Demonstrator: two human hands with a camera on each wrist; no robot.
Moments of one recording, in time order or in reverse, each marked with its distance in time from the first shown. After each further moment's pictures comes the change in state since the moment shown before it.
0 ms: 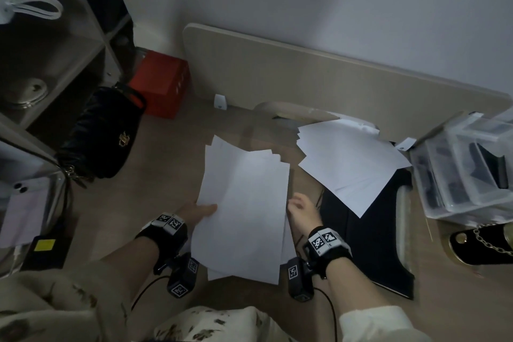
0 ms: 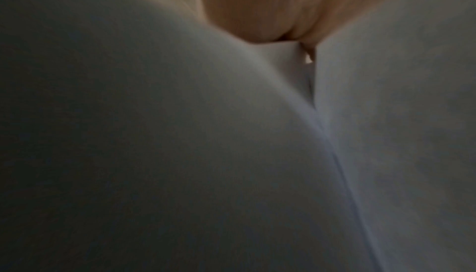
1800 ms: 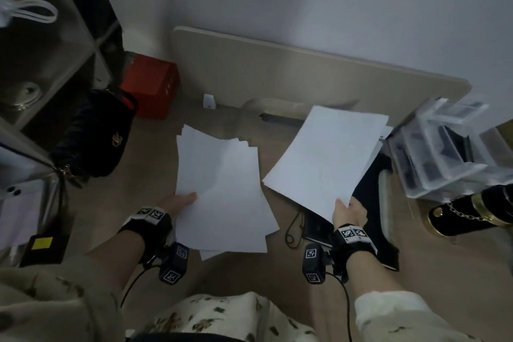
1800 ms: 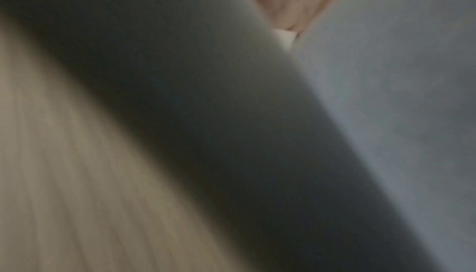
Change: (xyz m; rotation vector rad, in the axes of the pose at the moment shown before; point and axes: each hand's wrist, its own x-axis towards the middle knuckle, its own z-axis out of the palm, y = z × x) left_hand -0.017 -0.001 -0.026 -0.033 0.106 0.076; right_hand -0.039 0.036 -0.078 0.135 0.697 0.105
